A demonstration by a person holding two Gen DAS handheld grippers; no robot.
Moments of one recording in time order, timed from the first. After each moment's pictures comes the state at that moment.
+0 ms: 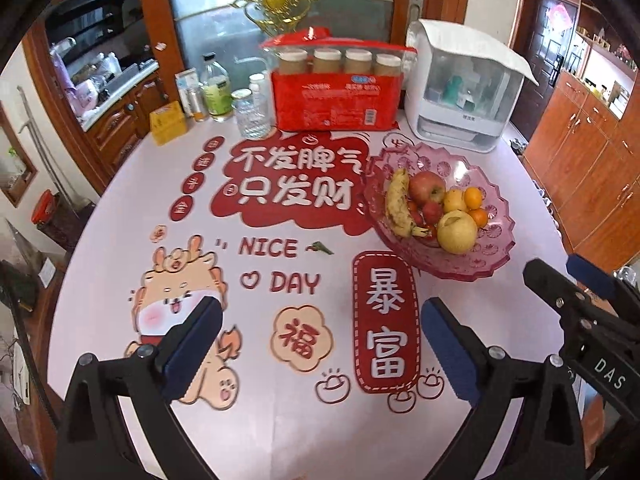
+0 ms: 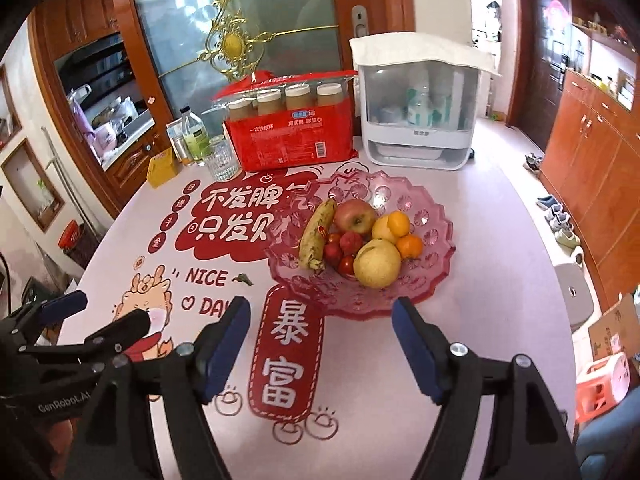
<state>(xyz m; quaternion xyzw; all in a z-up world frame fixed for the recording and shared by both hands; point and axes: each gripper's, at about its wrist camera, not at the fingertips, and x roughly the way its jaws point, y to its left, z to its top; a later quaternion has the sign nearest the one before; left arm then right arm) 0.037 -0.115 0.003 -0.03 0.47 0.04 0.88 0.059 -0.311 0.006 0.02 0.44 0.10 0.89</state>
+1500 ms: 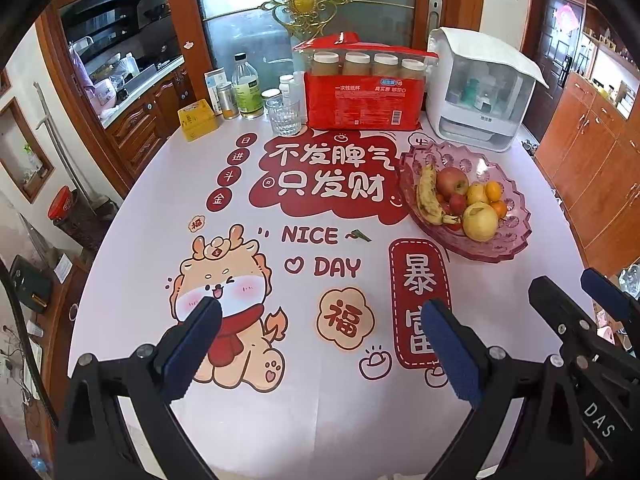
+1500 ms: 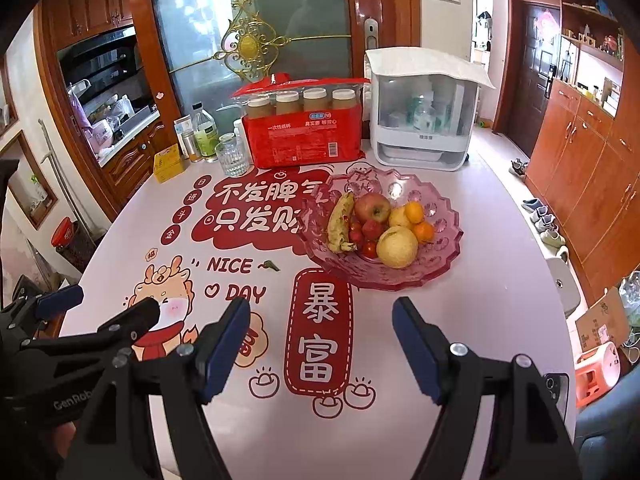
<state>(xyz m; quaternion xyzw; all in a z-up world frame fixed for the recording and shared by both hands) 0.005 -0.079 0.011 -0.02 0.47 0.06 0.88 0.008 -0.255 0.024 0.00 0.43 0.07 0.90</state>
